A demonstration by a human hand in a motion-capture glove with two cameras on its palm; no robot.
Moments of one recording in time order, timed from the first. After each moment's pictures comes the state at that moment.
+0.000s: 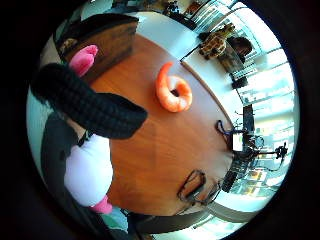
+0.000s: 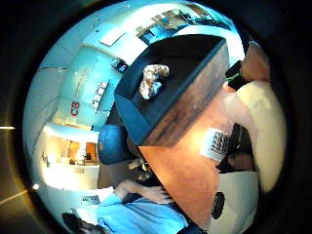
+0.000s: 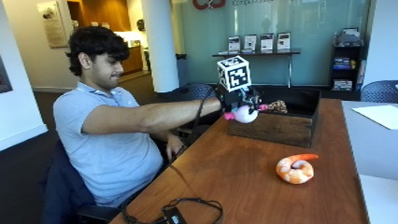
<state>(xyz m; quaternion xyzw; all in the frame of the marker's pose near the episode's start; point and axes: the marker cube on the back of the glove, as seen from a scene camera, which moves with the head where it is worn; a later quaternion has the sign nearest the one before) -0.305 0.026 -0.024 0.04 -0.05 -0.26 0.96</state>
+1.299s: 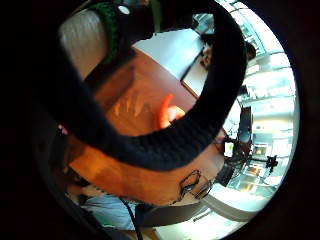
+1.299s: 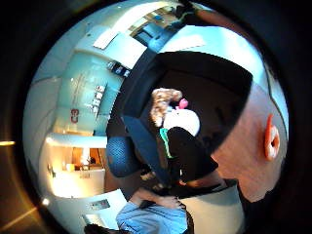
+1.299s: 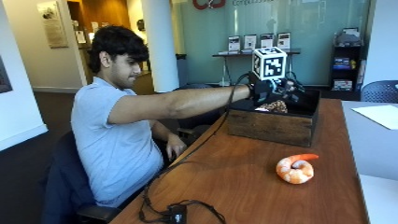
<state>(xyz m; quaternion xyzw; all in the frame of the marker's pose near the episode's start) -0.349 -0.076 -0.042 -0.03 -0.02 -0.21 0.98</state>
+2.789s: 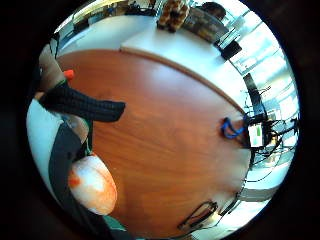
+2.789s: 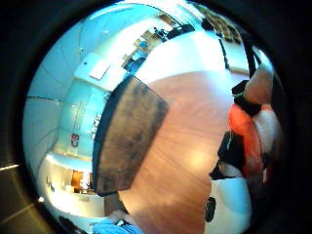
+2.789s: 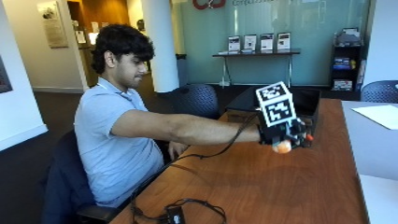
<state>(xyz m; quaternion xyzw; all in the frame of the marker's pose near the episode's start) -0.188 -0.132 0.033 0.11 -0.08 -0.13 0.98</state>
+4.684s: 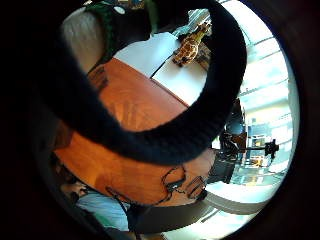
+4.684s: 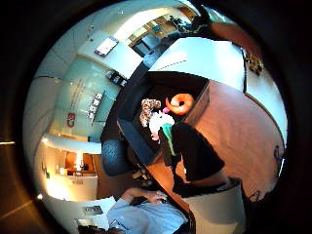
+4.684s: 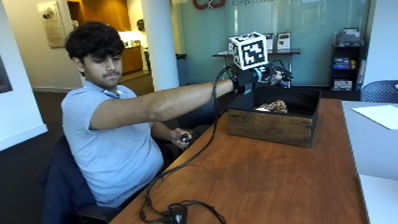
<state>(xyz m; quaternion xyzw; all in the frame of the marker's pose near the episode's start) -0.262 -0.039 -0.115 0.05 -0.02 -0.22 0.97</state>
